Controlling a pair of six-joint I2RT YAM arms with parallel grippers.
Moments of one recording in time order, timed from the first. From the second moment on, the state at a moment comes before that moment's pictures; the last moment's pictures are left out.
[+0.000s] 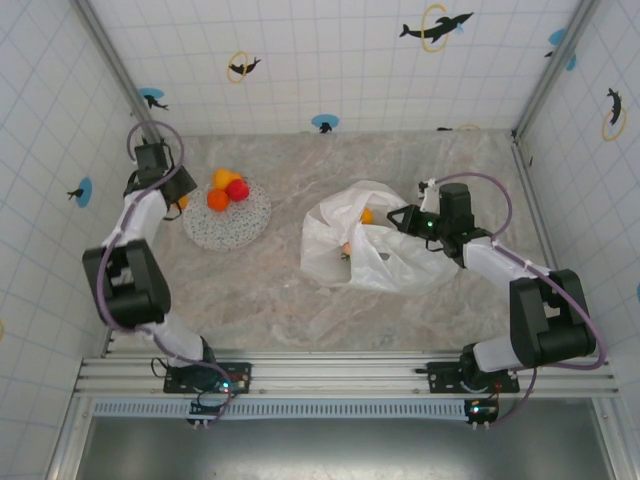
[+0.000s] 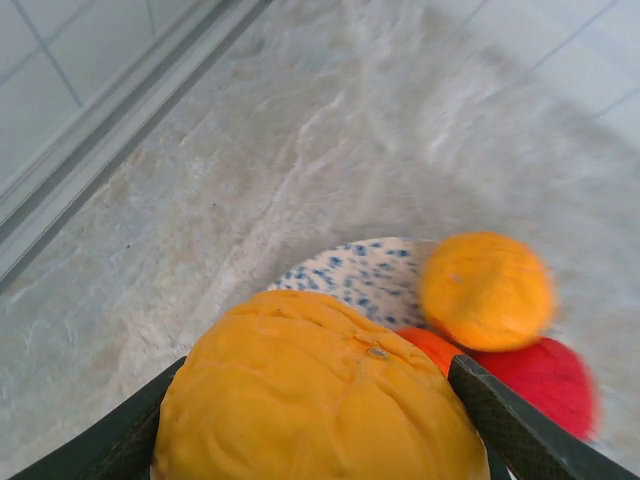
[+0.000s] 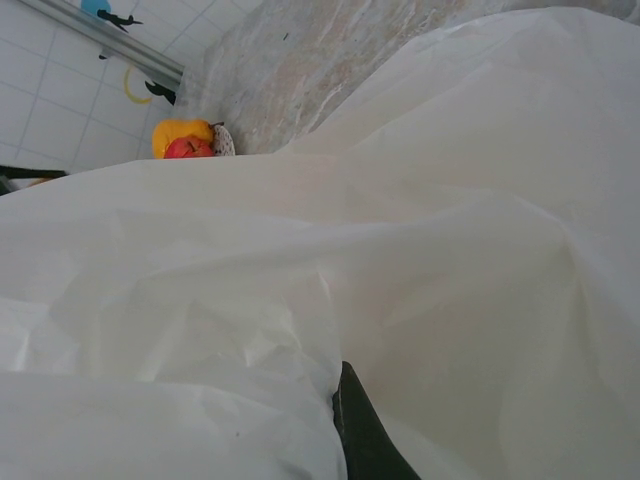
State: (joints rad) left arm 0.18 1.63 1.22 -0.36 0.01 -0.39; right arm 0.25 1.43 0.72 0.12 -0.58 0.59
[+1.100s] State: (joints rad) left arm -0.60 1.05 0.66 -0.13 0.54 -0.46; right arm 0.27 1.47 0.73 0.12 -0.55 0.63
